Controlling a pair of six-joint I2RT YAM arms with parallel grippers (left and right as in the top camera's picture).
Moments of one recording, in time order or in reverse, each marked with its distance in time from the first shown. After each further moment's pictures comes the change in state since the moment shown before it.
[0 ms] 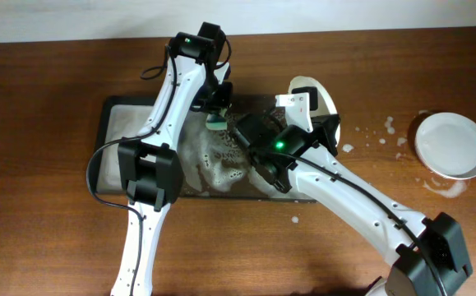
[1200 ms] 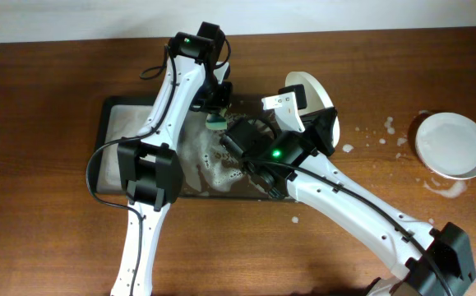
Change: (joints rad) left arm 0.003 0.000 0.000 0.002 0.004 0.000; right arm 0.061 -0.034 0.039 -0.022 0.101 -0.134
